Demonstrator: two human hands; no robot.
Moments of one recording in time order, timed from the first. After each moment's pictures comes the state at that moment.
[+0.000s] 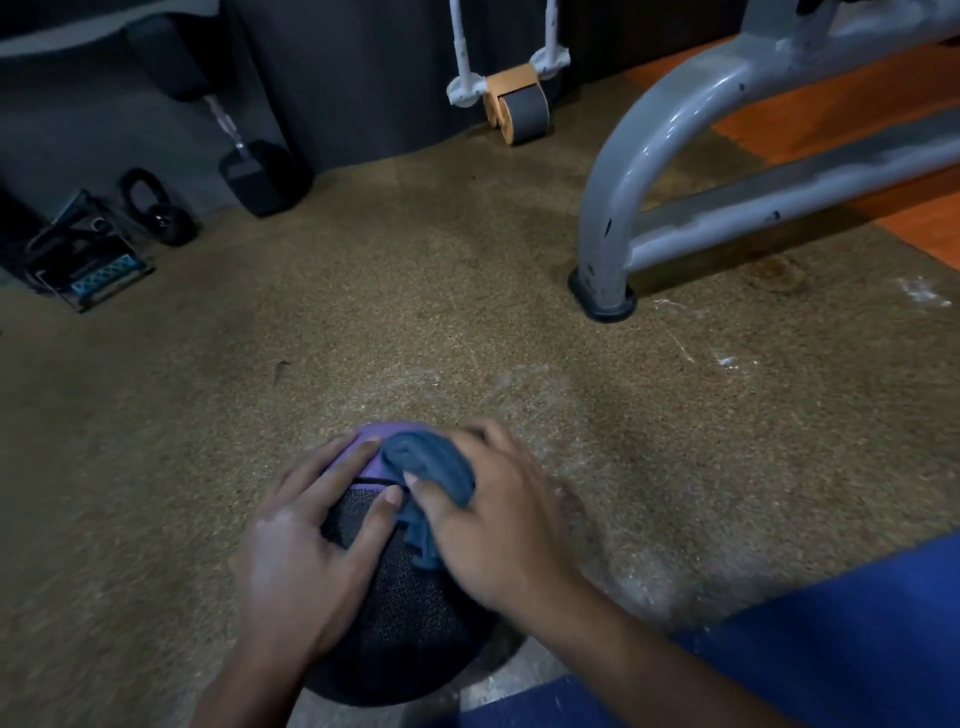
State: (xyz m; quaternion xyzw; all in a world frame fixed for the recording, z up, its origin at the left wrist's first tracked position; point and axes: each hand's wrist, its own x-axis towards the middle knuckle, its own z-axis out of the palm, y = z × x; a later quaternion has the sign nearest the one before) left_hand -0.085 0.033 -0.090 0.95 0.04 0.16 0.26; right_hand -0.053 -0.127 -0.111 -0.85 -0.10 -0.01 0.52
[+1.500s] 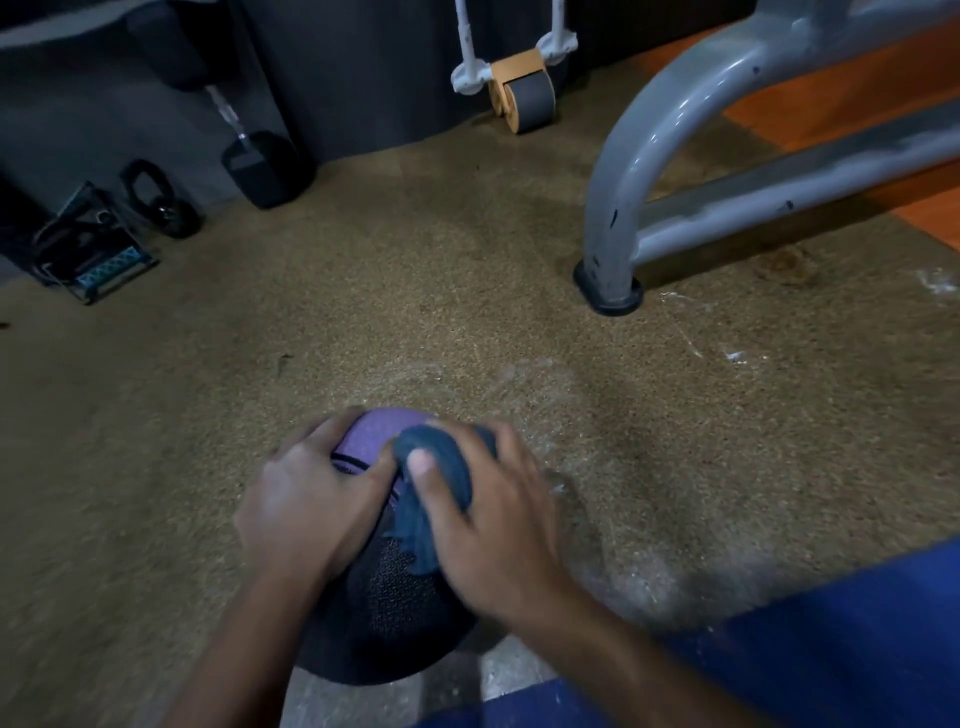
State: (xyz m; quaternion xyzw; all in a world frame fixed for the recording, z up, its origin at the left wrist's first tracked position) left_hand -0.051 0.011 -0.060 0.96 0.22 0.02 0.14; right_hand -0.059 -0.126 -0.113 -0.86 -0.06 0.02 0.50
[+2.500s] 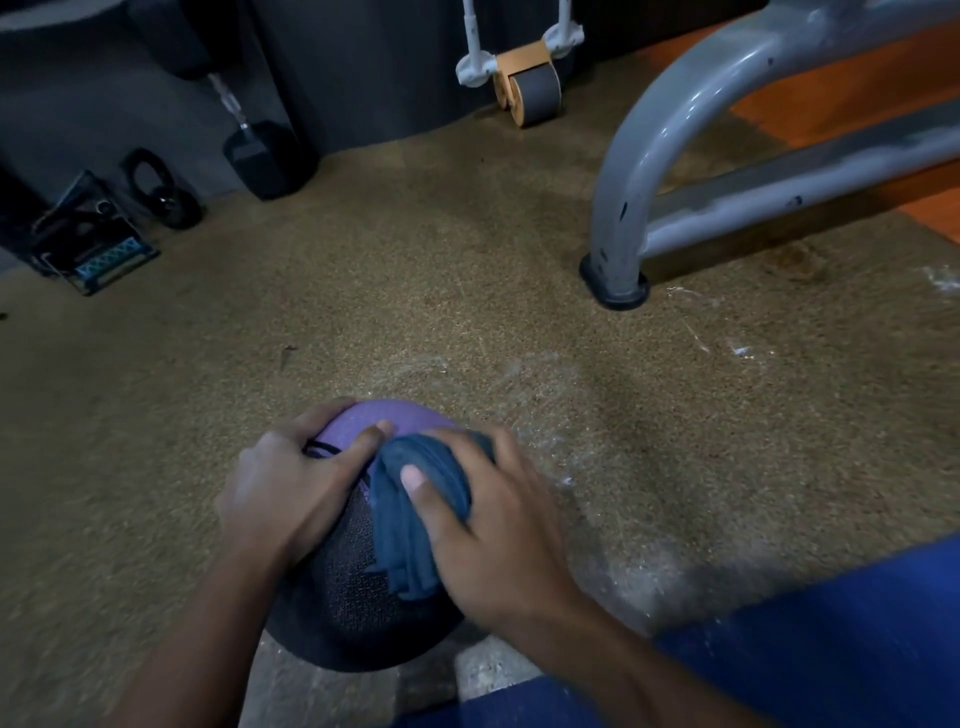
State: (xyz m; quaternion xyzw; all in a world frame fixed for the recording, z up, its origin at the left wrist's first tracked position) left_hand -0.046 0.047 -0.066 0.95 0.21 0.02 0.25; right_hand -0.071 -0.118 -0.111 -0.86 -0.08 0.03 0.50
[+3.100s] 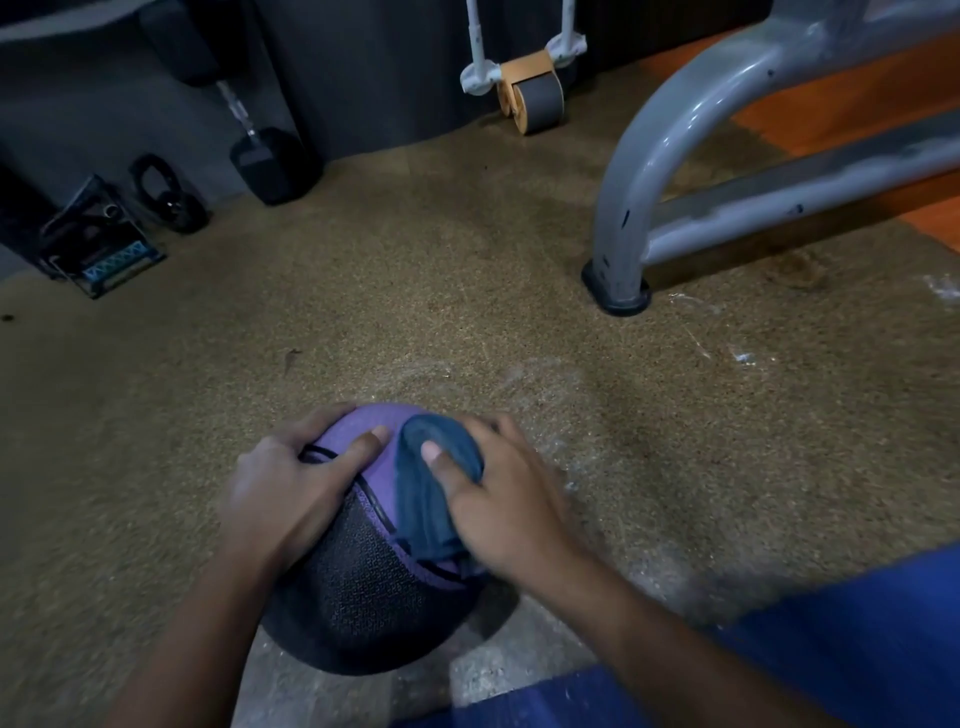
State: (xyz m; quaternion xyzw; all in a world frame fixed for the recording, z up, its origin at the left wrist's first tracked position) left_hand -0.047 0.059 -0.068 0.94 0.19 0.02 0.29; right_hand -0.042 -0.119 -0.117 -0.85 -0.07 0.06 0.51
